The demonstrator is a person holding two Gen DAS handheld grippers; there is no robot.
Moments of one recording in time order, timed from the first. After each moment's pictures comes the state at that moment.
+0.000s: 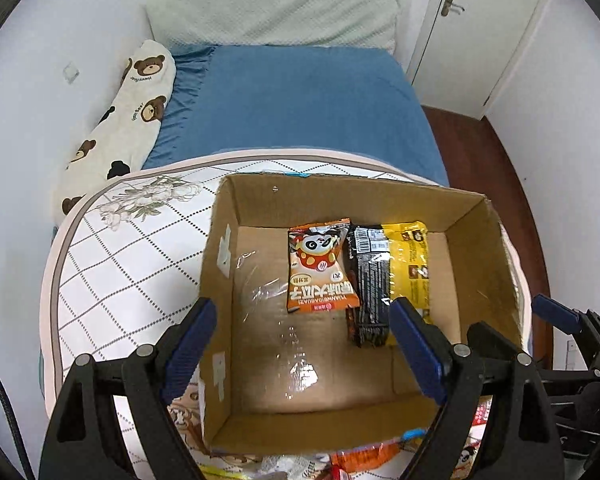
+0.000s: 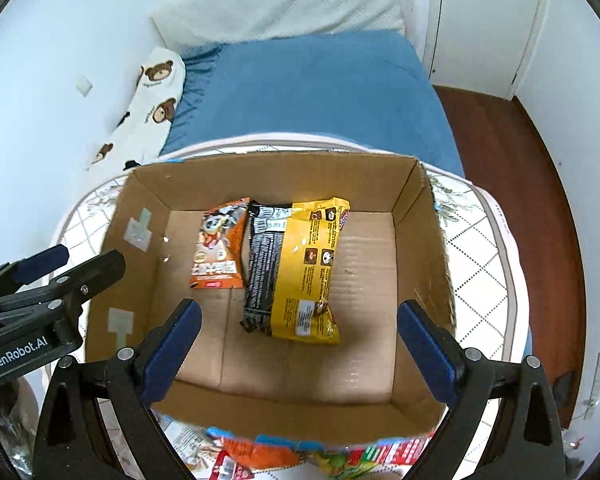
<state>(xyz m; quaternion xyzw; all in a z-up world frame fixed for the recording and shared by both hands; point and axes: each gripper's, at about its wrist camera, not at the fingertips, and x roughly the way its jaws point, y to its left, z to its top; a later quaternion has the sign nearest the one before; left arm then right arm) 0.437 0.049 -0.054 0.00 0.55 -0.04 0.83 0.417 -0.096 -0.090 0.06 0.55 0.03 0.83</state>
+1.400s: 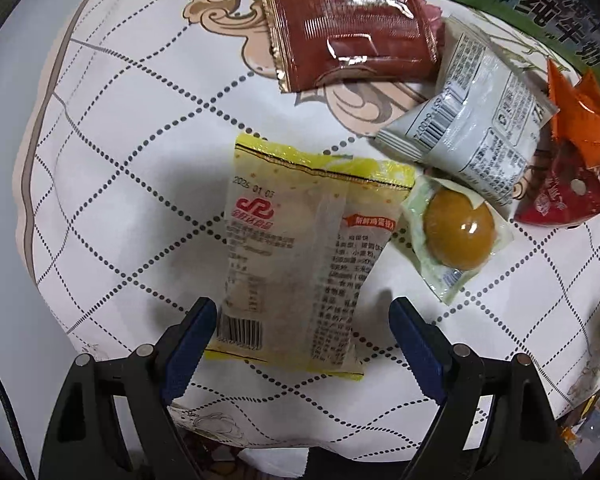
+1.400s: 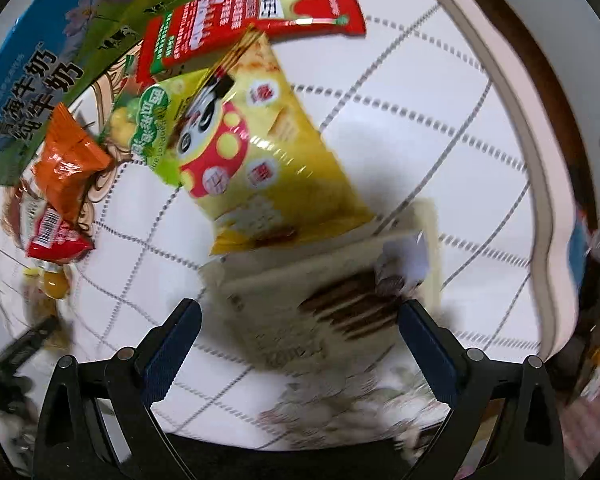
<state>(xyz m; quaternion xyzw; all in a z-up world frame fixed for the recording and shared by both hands) 0.197 0.143 -0.261 0.07 0.73 0.06 0.68 0.134 -0.204 -0.279 0.23 0.71 -0.09 0.66</state>
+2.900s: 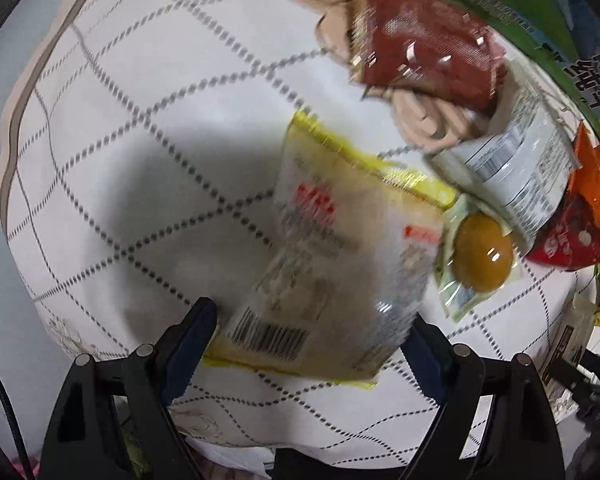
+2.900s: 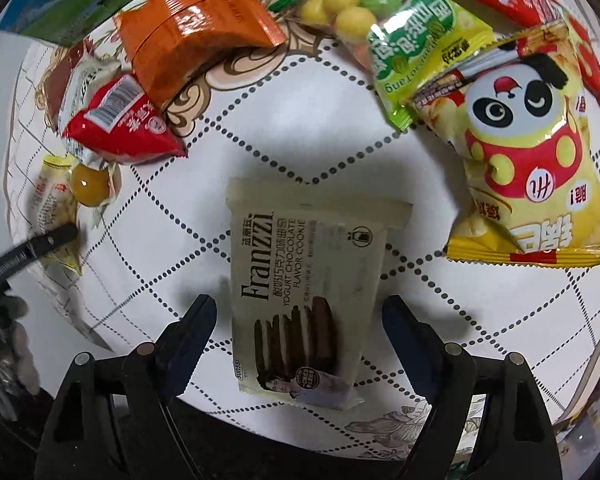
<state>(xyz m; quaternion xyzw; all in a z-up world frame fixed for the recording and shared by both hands) 0.178 0.183 -0.257 -0.03 0.73 0.08 0.68 0.169 -0.106 -0.301 0.11 0.75 0.06 0.65</state>
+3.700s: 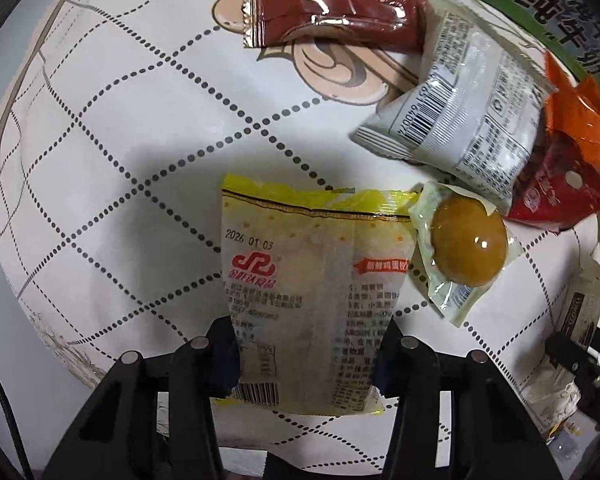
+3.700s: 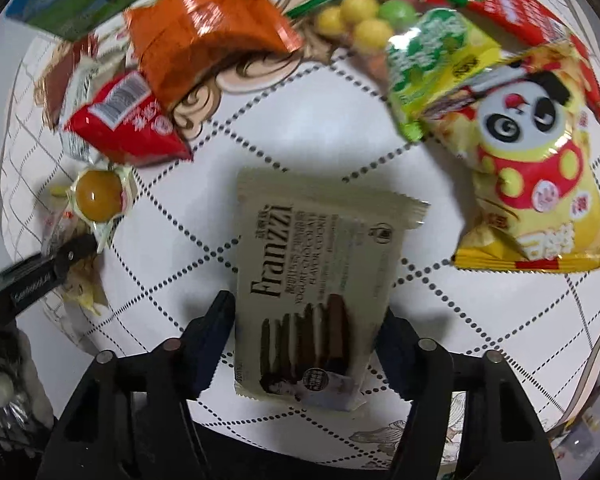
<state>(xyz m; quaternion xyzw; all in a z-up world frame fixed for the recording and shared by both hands) 0.153 0.097 -0.268 0.00 0.73 0.07 0.68 0.149 -0.033 -0.316 0.09 0.74 0.05 0.66</state>
